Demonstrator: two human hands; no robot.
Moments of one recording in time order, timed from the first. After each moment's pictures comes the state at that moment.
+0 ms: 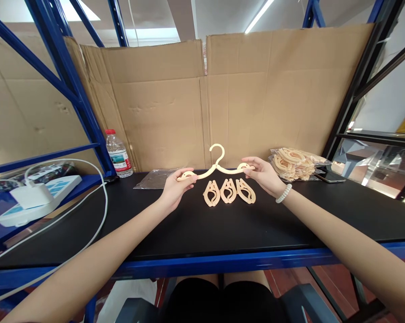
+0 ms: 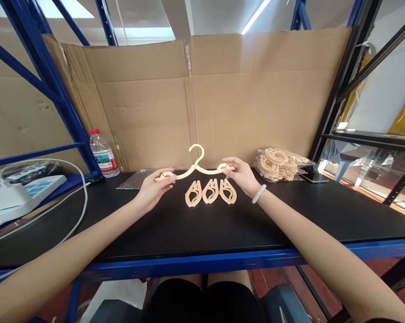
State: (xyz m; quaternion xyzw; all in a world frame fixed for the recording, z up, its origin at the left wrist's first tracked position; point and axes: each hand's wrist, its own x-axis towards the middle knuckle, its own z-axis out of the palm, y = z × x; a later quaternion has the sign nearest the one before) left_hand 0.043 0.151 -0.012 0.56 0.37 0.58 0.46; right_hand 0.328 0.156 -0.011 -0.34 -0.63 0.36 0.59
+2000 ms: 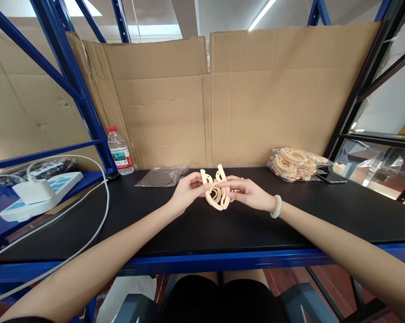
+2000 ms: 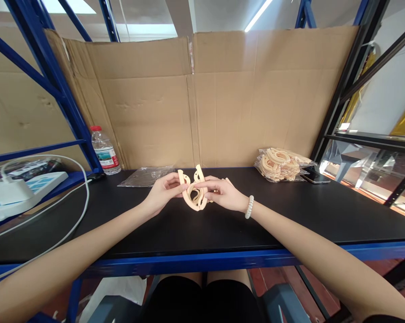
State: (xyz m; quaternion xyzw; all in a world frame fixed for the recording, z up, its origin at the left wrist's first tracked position) left_hand 0.063 0.127 -0.012 0.66 0.34 0.49 0.46; right_hand 0.290 0.123 -0.017 -0.23 -0.84 0.34 0.36
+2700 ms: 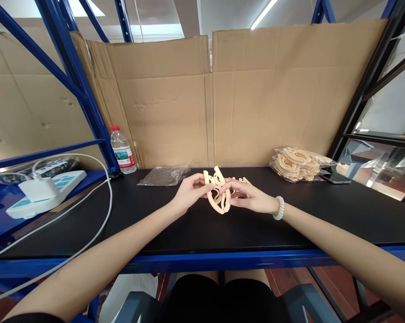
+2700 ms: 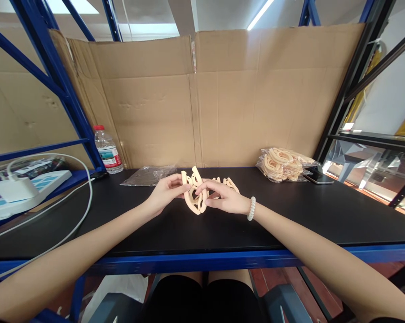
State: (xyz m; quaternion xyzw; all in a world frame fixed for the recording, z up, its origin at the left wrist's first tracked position) left_hand 0.066 0.123 -0.009 0.66 0.38 0.47 0.45; right_hand 0.287 0.114 -0.014 -0.19 -0.85 0.37 0.32
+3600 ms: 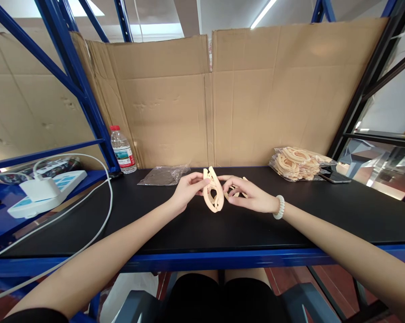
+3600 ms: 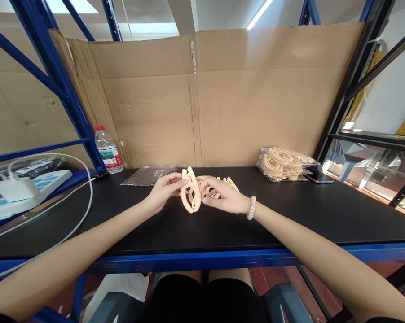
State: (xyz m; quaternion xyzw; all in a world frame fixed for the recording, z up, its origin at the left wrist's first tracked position) left_hand 0.062 0.132 -0.011 0.62 0.38 0.49 0.48; right_hand 0.288 0.111 -0.011 -0.21 -0.86 0.30 0.35
